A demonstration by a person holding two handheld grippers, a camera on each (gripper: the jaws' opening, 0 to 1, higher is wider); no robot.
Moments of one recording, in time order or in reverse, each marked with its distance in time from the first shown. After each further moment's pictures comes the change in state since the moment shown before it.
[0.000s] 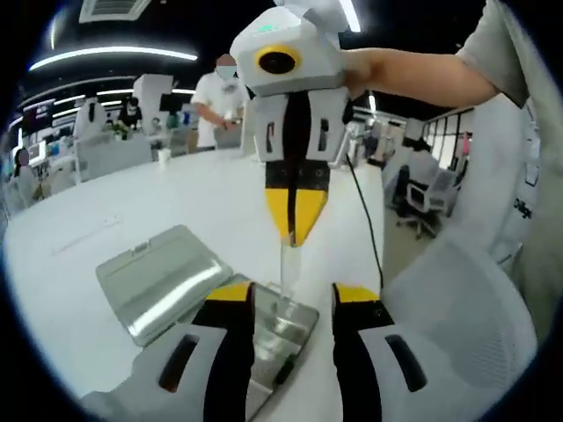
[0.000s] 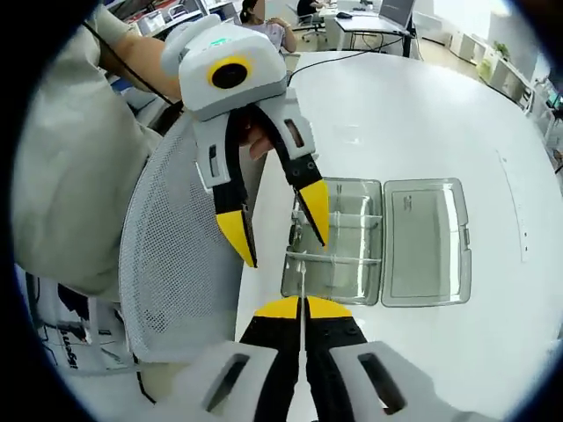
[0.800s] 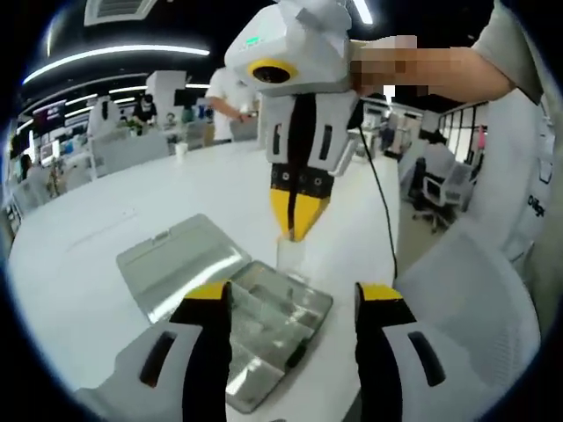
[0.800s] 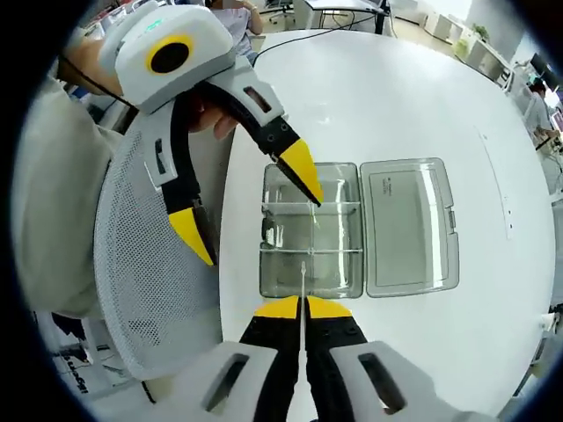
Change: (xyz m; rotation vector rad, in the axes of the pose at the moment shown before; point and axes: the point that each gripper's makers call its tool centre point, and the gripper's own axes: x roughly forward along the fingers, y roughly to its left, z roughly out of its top) left arm -0.011 0.013 -0.008 -0.010 0.040 0.092; right arm 0.013 -0.015 -0.002 0.080 0.103 -0.111
